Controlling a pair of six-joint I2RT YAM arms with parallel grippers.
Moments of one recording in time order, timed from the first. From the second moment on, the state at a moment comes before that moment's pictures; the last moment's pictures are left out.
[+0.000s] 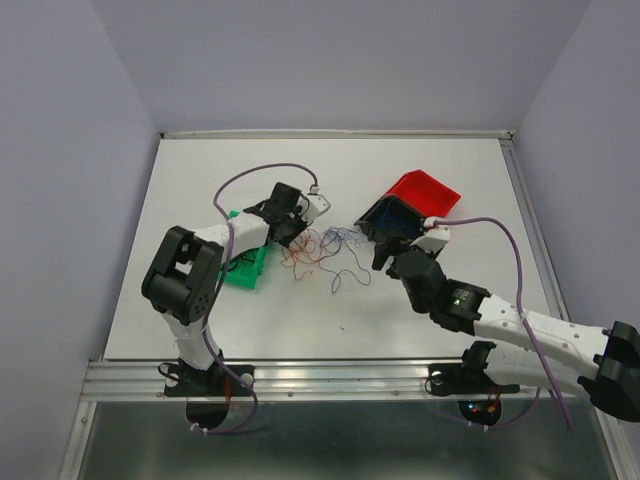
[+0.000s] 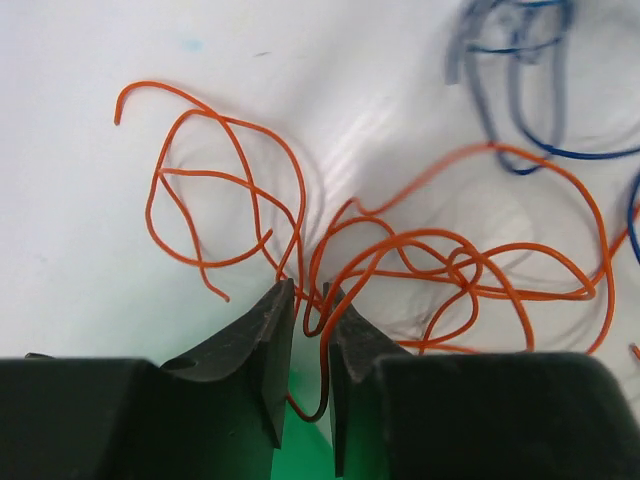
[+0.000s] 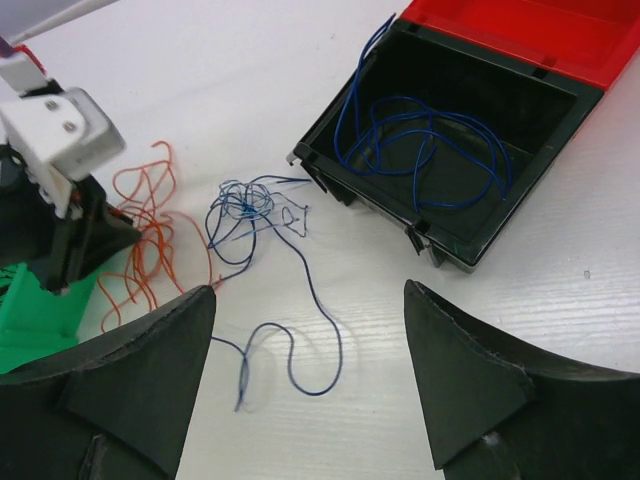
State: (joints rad) left arm -0.55 1.76 1.05 -0.23 0.00 0.45; right arm 0.97 0.96 0.59 -0.06 0.83 0.73
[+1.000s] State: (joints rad) left arm -0.51 1.13 0.83 -0.06 0.20 0.42; right arm 0.97 1.67 0.83 0.25 0.61 0.50
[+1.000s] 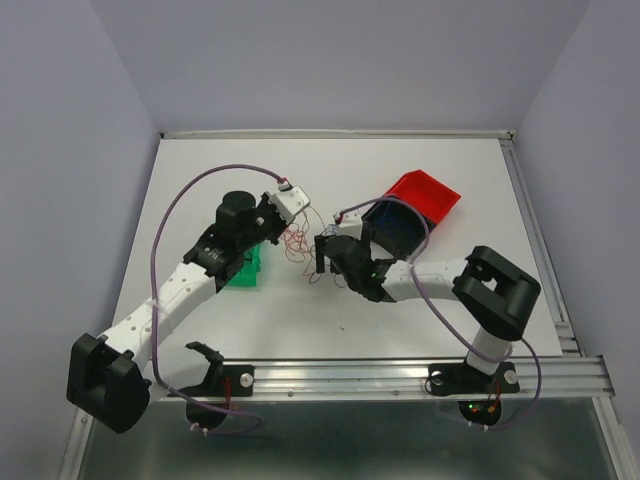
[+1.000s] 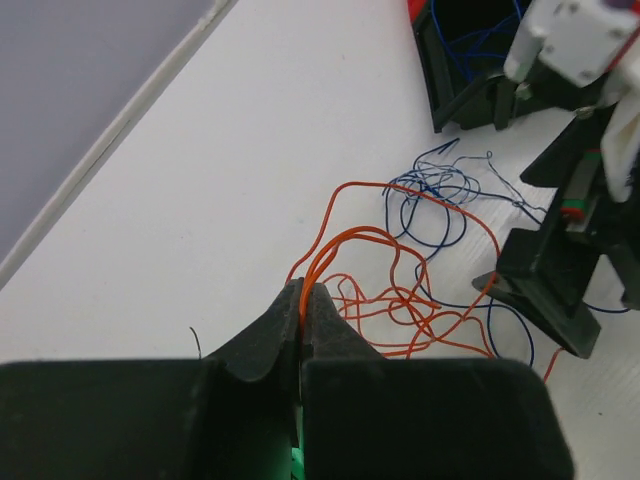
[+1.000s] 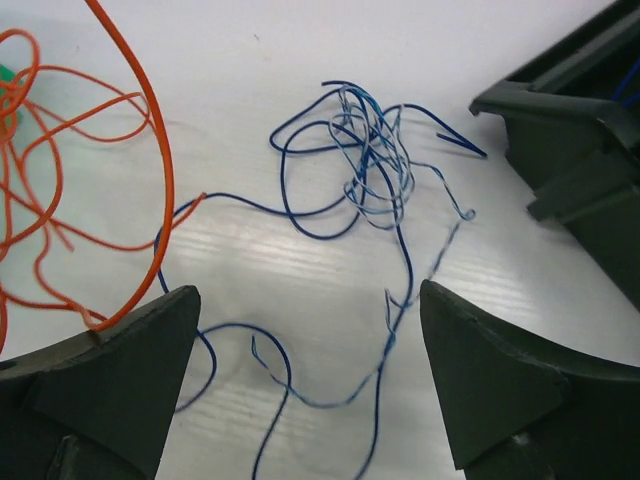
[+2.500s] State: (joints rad) left arm -0.42 1.26 1.67 -0.12 -0.30 0.38; right arm 1.01 1.34 0.75 -0.11 0.45 0.53
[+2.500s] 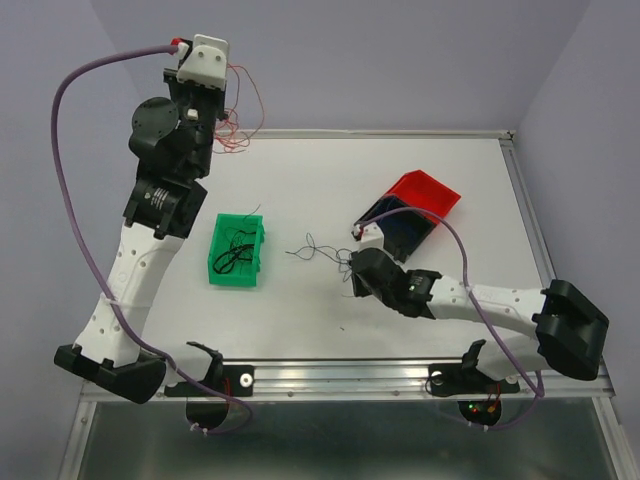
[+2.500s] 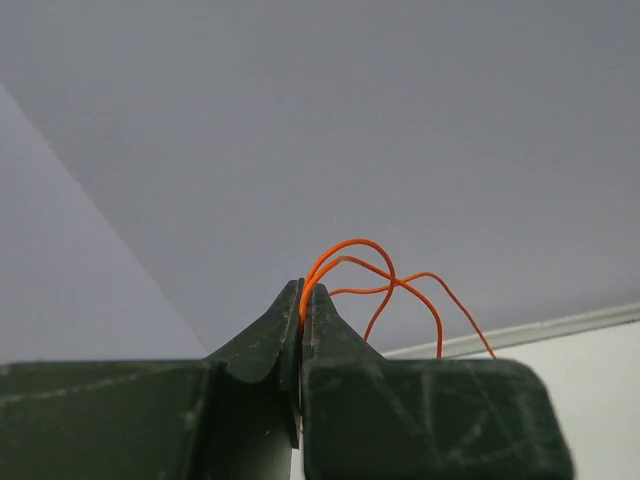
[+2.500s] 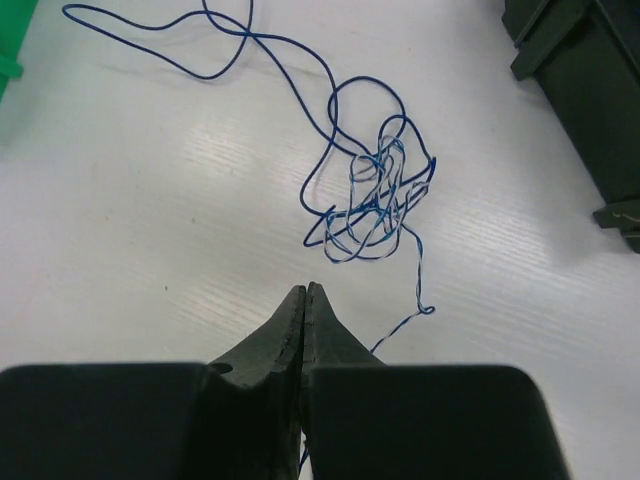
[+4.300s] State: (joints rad) left arm -0.42 1.22 0.95 0.23 0.27 0.28; right arm 1.09 1.17 1.36 -0.13 0.41 0.16
